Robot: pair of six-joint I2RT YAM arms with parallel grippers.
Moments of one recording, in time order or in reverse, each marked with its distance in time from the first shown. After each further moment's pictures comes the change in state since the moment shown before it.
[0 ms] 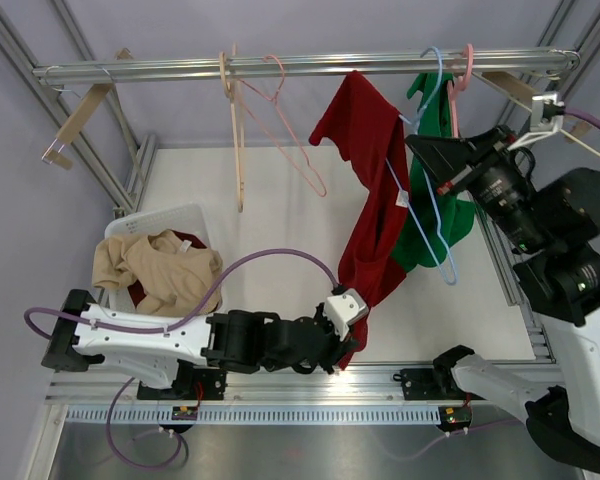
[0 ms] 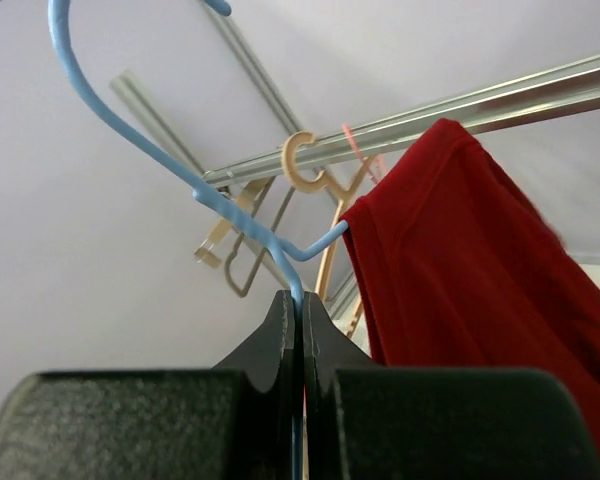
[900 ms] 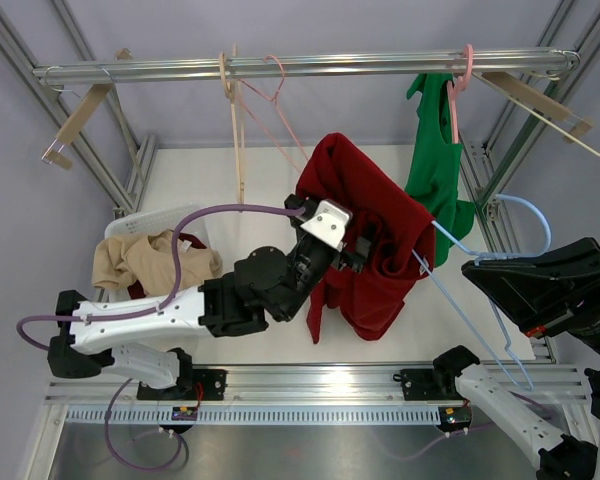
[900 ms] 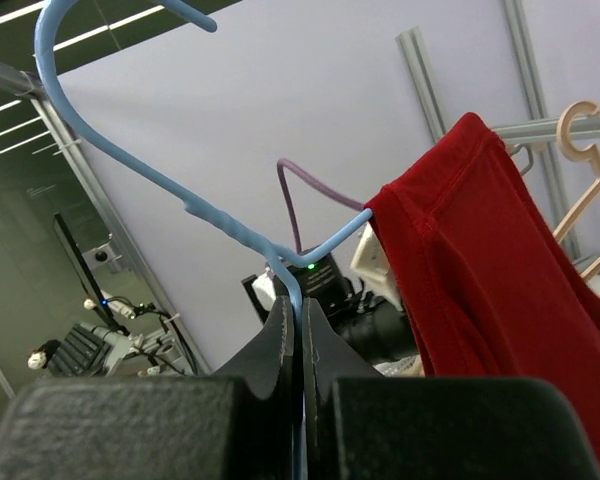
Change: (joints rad) left arm 0.180 0.046 0.273 0.487 -0.435 0.697; right arm 0.000 -0.406 -0.116 0.041 -0.417 0.179
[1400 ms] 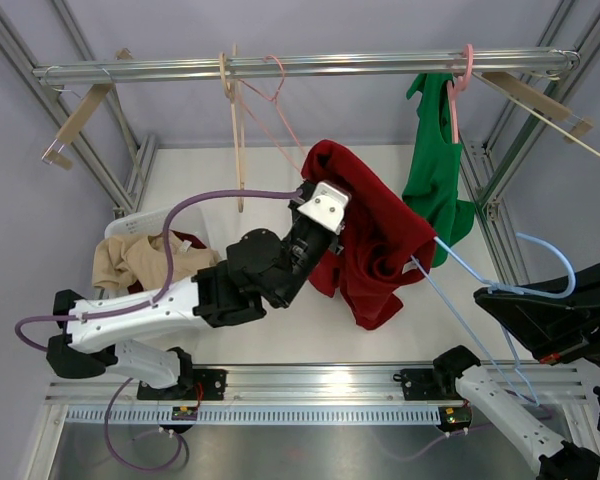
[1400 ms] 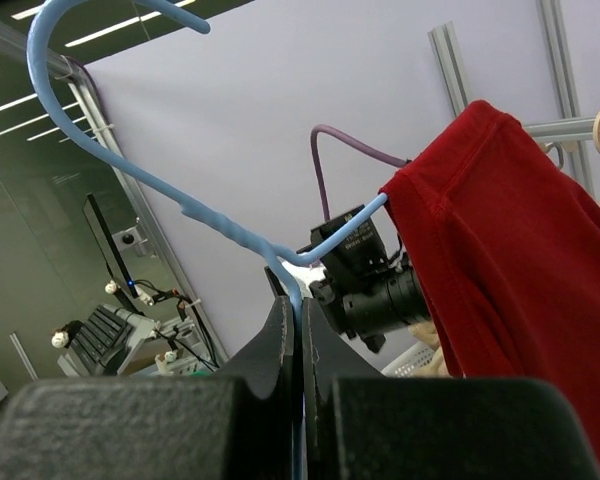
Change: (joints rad) left arm 0.055 0.045 0.103 -0.019 0.027 0.073; right arm 0.000 -0.058 -0.032 0.021 -0.046 0.028
